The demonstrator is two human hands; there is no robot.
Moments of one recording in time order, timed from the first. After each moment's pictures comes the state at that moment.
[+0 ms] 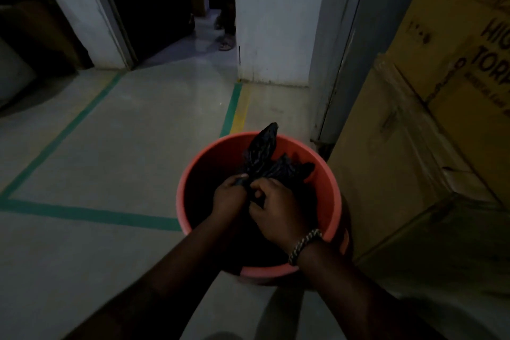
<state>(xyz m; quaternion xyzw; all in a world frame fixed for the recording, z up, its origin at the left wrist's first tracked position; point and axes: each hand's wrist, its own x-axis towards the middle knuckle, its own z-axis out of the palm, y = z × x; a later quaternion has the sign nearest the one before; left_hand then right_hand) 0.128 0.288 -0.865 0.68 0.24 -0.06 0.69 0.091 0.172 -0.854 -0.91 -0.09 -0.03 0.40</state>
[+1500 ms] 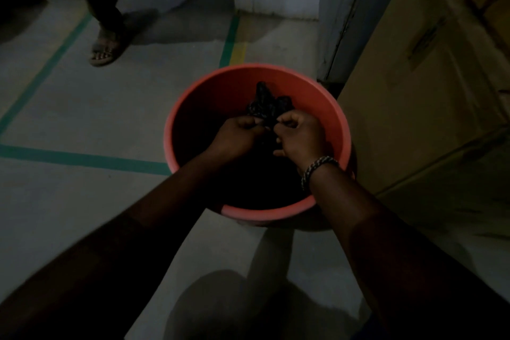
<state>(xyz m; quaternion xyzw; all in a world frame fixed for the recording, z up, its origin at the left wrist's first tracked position) 0.128 0.285 -0.866 0.75 0.05 -0.15 0.64 0.129 0.146 -0.886 -0.77 0.17 0.00 0.61</state>
